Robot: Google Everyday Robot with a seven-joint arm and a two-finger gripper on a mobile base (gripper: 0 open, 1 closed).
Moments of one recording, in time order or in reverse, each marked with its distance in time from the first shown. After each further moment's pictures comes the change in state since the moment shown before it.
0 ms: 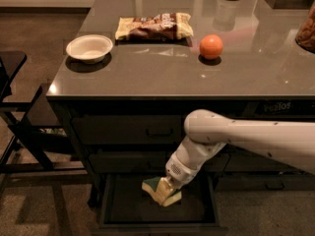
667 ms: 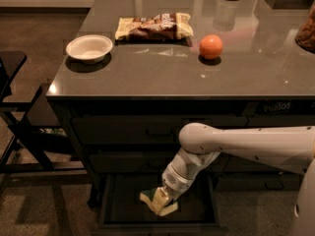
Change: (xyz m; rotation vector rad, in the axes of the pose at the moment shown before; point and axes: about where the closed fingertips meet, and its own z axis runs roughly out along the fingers) arm 0.008 -0.012 0.052 -0.055 0.042 0.071
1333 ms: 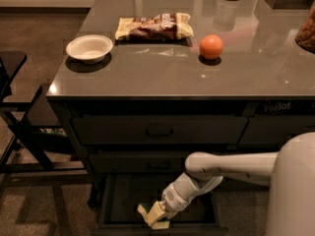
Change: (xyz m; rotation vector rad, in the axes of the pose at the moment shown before) arm -0.007 -0.049 0.096 -0.205 -0.115 0.192
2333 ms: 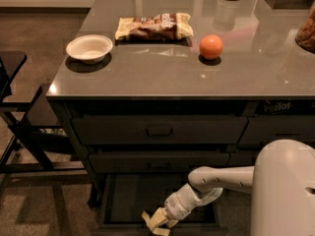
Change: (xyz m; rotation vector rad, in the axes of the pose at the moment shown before) arm -0.005 -0.068 0.052 -0.076 -0.032 0.165
